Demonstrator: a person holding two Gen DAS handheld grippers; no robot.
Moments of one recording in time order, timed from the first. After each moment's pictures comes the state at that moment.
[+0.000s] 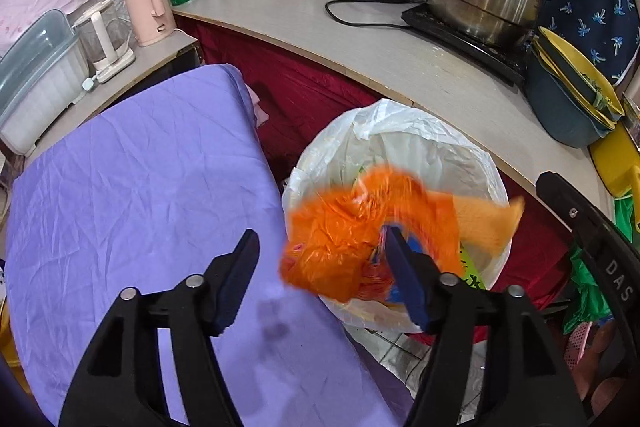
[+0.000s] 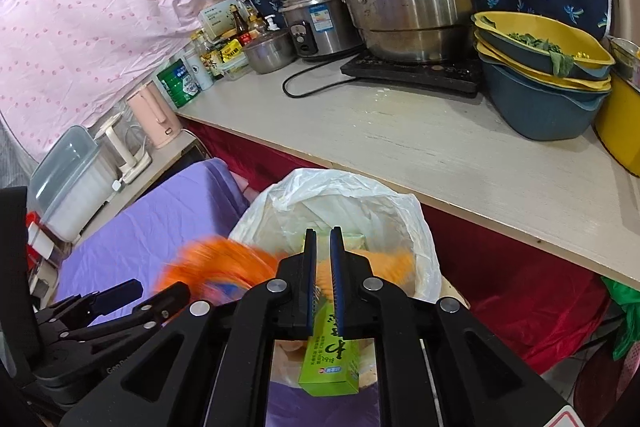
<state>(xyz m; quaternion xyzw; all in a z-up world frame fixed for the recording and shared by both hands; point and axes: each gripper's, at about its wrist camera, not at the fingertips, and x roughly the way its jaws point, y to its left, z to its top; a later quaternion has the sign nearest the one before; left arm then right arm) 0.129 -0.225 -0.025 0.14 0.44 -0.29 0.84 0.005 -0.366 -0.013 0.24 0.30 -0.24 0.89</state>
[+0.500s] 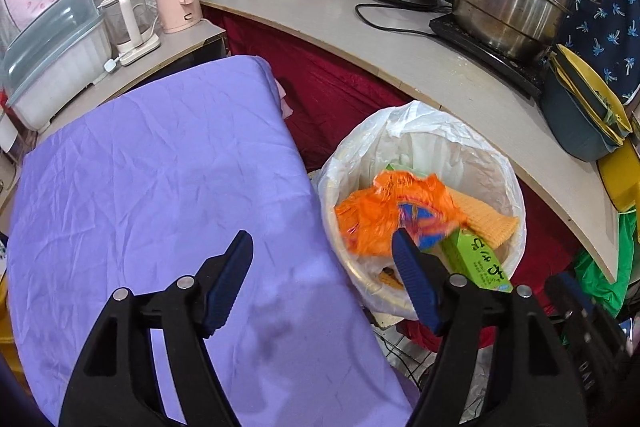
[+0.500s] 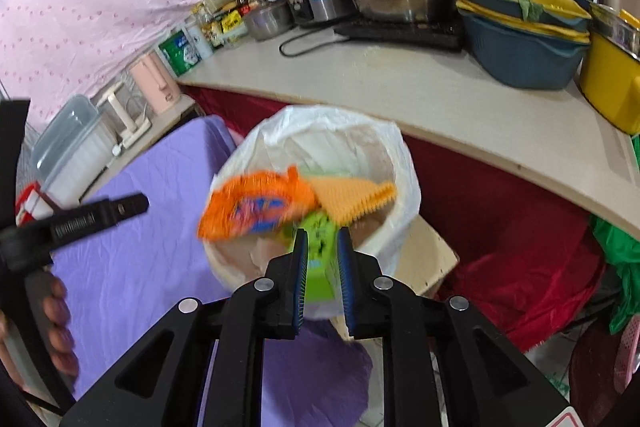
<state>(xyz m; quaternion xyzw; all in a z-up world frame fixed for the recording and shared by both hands) 0.132 -0.187 -0.027 0.11 0.45 -0.26 0.85 -0.047 -0.332 -0.052 0.24 0.35 -0.23 0.88</state>
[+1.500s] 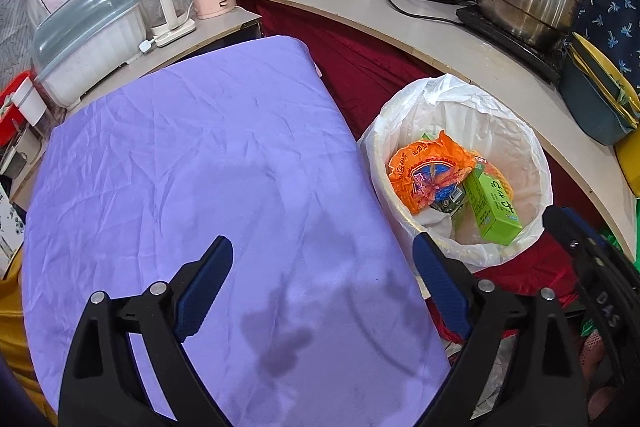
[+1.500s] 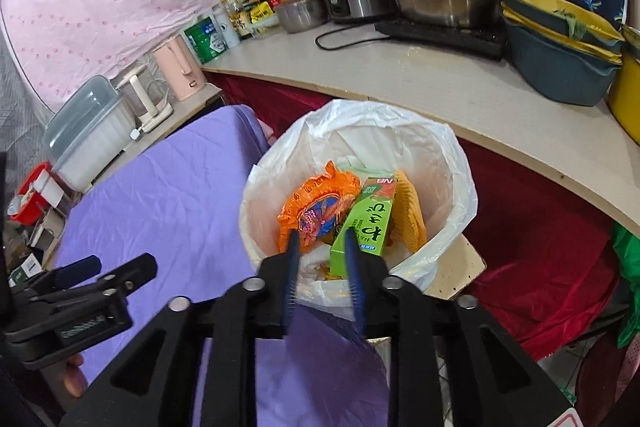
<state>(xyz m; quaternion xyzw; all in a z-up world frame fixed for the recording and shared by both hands) 0.102 -0.142 -0.039 0.12 0.45 -0.21 0.86 -0.016 -0.304 -0.045 0.22 0.34 -0.20 0.89</state>
